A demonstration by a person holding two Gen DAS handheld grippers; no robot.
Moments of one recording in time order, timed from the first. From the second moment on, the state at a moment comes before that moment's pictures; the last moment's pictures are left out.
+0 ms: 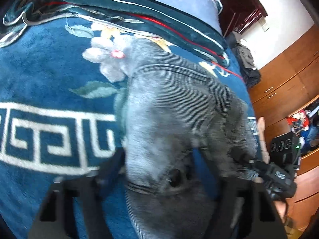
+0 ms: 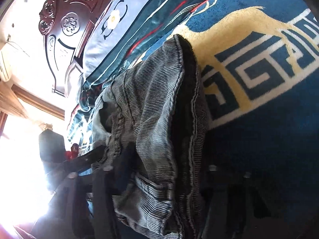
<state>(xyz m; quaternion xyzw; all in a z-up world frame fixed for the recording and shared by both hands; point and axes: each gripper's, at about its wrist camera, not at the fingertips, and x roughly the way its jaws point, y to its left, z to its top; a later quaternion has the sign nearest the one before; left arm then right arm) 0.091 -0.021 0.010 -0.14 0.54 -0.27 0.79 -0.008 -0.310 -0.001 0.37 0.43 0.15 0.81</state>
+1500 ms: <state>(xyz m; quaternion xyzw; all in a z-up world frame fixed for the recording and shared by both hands) 0.139 0.059 0.078 -0.09 0.48 -0.22 0.84 0.084 -0.197 0.071 0.26 0.42 0.21 0.84</state>
